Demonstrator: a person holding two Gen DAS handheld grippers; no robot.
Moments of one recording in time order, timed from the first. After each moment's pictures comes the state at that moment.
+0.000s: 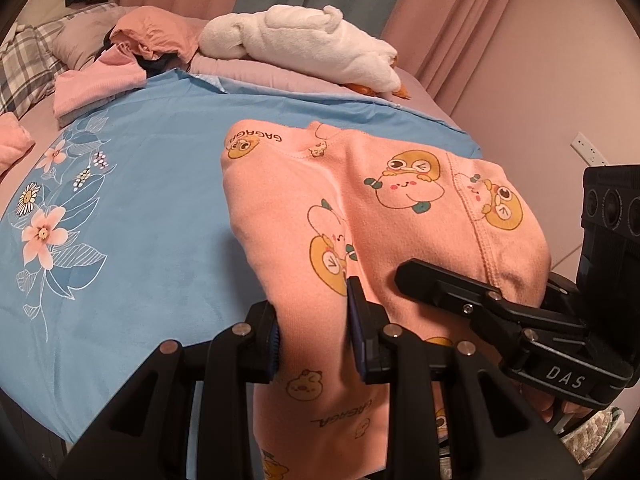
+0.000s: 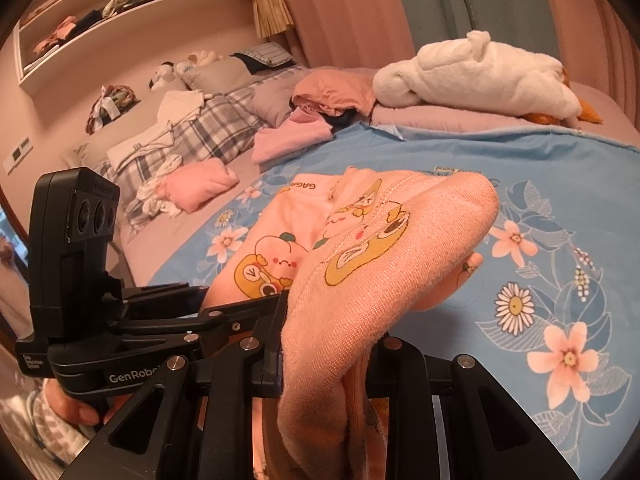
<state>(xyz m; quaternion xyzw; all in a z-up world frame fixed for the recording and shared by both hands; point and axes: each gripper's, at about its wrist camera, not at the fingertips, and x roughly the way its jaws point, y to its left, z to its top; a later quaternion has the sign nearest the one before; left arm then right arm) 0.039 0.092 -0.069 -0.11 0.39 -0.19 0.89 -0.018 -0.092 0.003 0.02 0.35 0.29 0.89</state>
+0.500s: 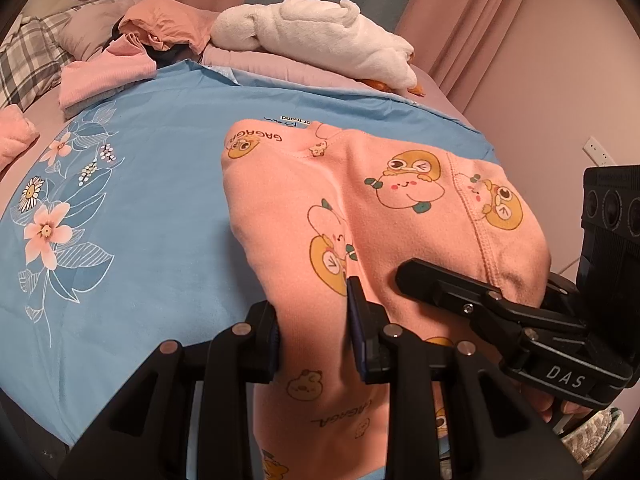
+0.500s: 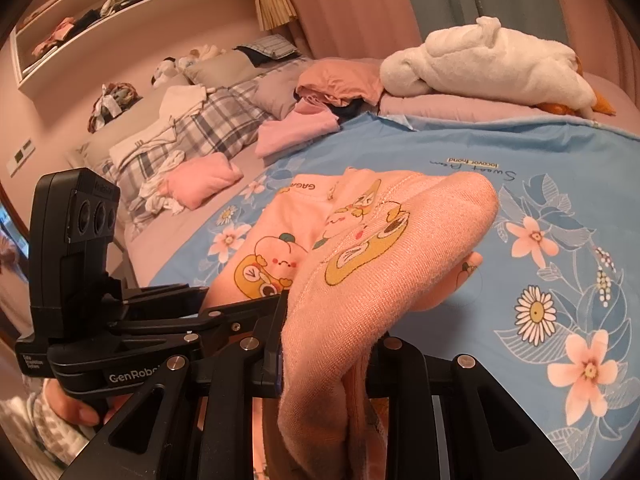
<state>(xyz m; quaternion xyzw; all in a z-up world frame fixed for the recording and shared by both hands) 0.053 0.098 -0.078 -0.11 0.41 -0.17 0.89 -0.006 -0.086 -0.006 0.03 0.36 0.30 0.88</state>
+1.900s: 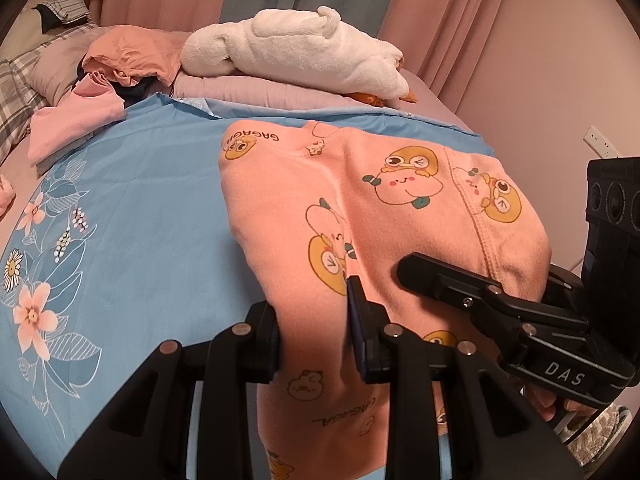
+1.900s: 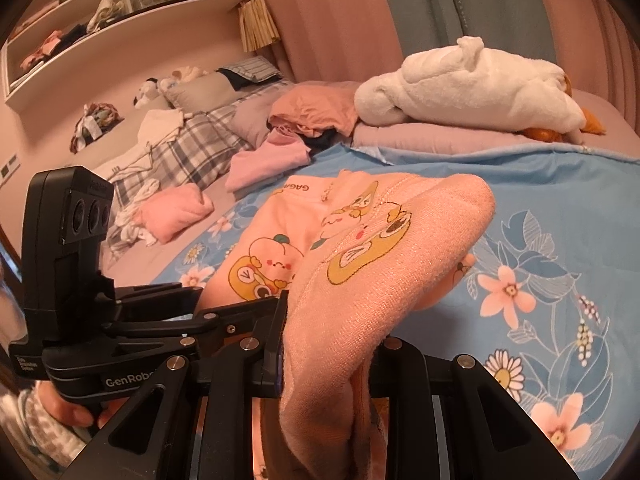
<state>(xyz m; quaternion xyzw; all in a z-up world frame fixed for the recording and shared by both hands) 0.127 0.078 -0.063 -0.07 0.38 -0.19 0.90 0.047 -0.102 0.005 0.03 0.32 0.28 0.90</state>
